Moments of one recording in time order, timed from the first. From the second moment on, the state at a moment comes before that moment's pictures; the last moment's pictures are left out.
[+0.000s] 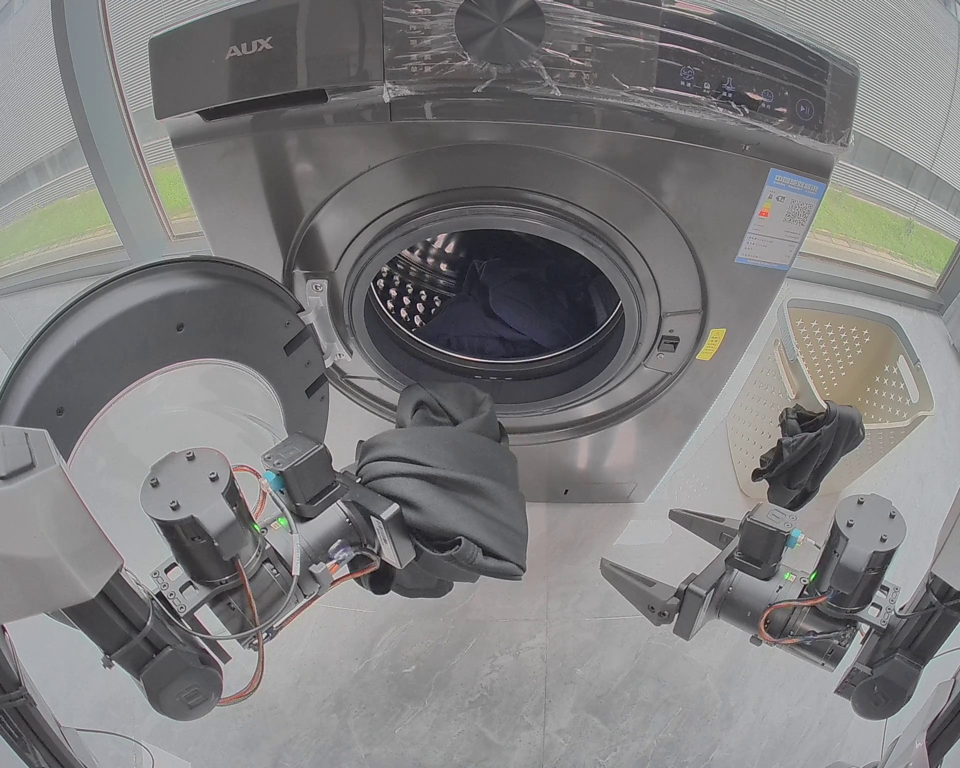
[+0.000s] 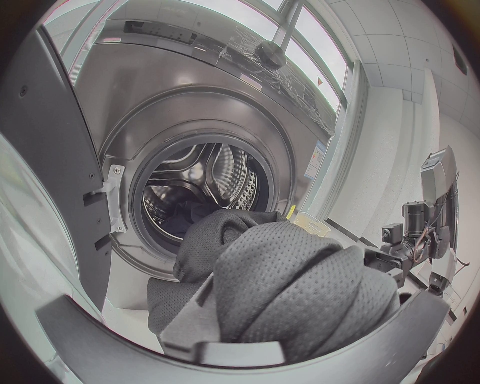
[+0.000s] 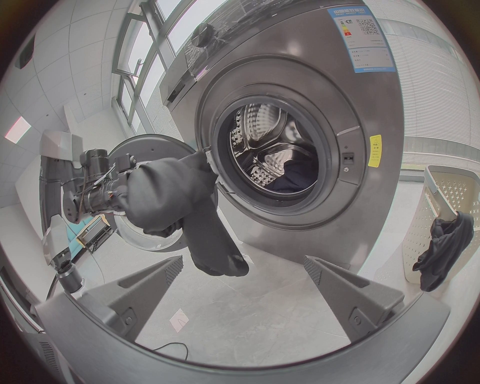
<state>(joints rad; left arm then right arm) -0.60 1.90 -0.42 -1.55 -0.04 -0.09 0.63 1.84 -0.18 -1.54 0.04 0.10</state>
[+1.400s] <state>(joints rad) -0.66 1.98 -0.43 -1.55 -0.04 -0.07 0.80 1.79 -0.02 -1.54 0.06 0.09</state>
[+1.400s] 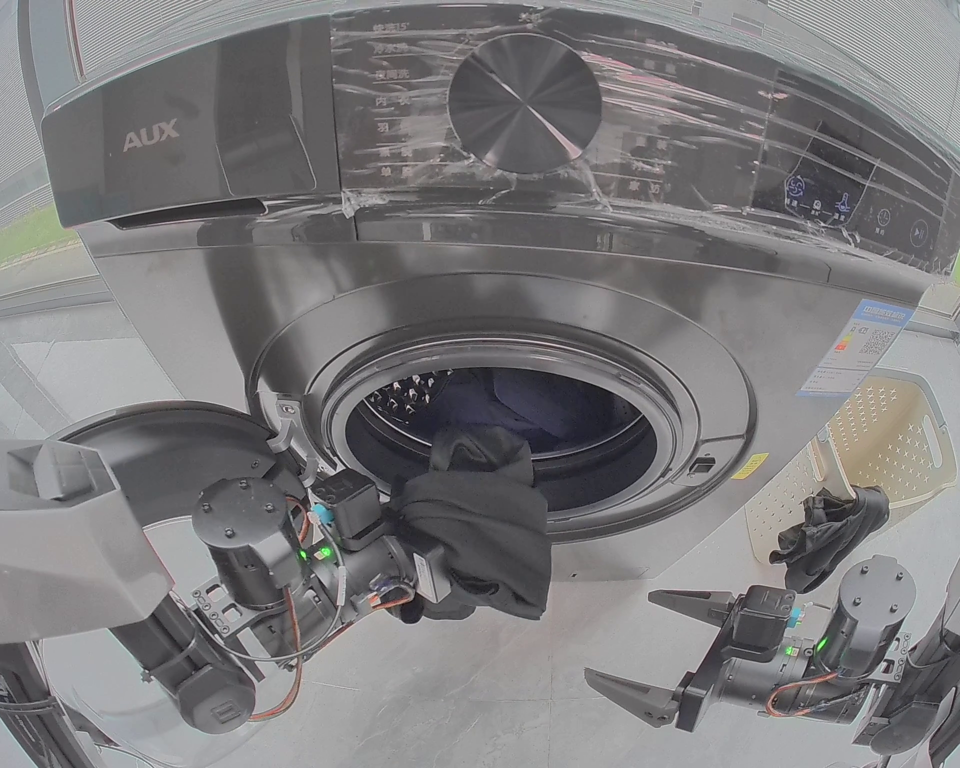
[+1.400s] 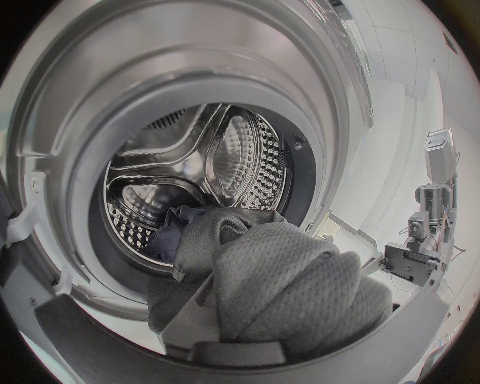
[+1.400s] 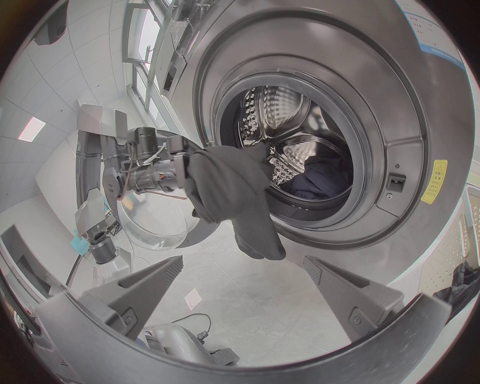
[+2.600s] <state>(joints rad) -0.62 2.40 -1.34 -1.21 -0.07 -0.14 0.80 1.78 -0.02 -1.54 0.05 0.09</state>
